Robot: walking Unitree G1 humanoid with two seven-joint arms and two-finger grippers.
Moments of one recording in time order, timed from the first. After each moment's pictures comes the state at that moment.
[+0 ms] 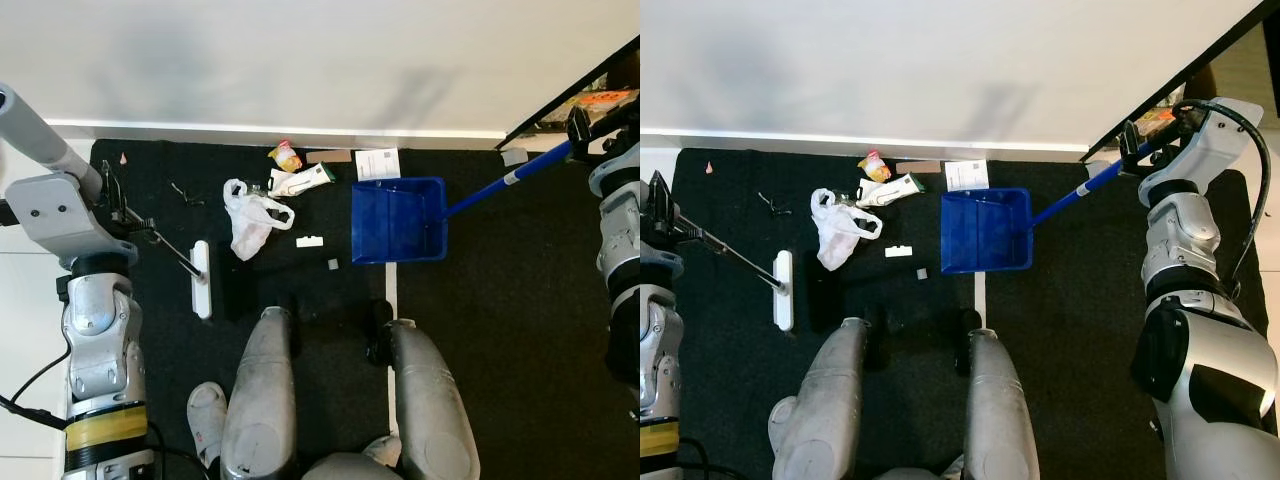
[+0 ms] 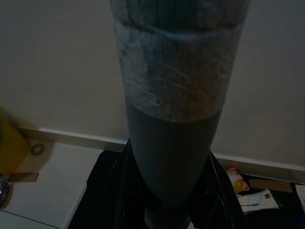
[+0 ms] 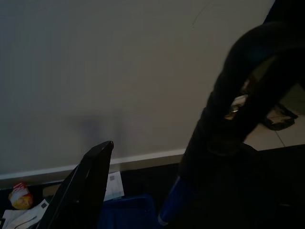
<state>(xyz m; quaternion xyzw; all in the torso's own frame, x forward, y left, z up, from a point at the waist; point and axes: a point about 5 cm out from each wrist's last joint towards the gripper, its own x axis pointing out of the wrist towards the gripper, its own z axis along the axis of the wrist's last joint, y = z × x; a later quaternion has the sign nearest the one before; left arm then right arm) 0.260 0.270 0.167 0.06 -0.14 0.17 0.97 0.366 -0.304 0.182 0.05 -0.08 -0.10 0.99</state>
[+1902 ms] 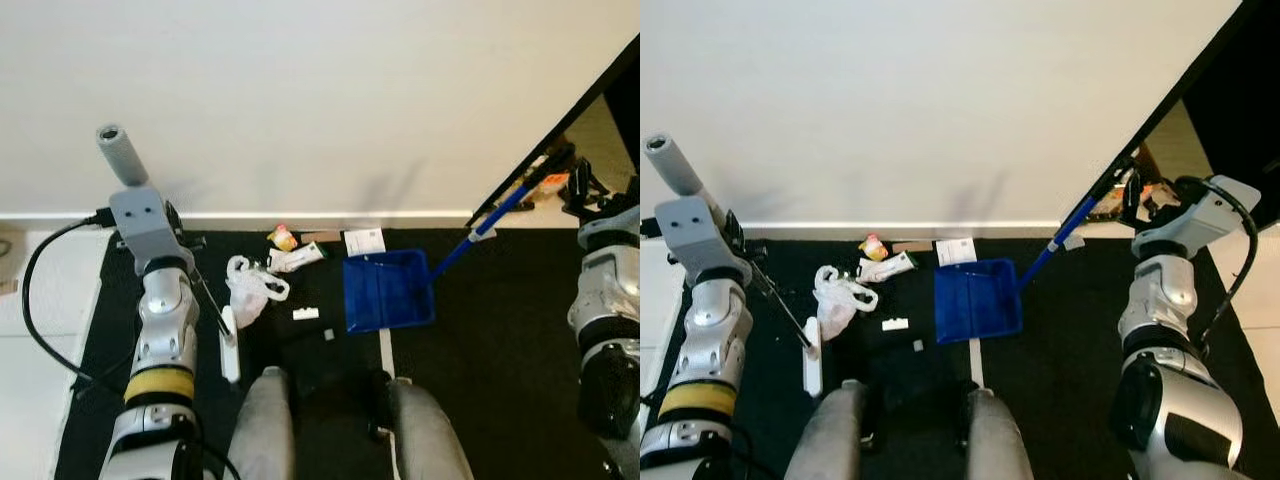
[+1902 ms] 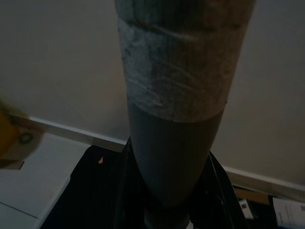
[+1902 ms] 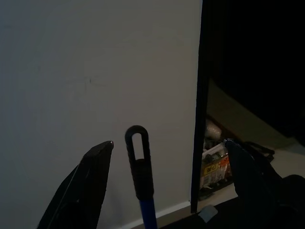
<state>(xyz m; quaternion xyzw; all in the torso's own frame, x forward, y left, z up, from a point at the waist) 0.303 0.242 0.093 0.03 0.00 0.21 0.98 0.327 -0.302 0.120 0.09 -0.10 -0.15 0.98</state>
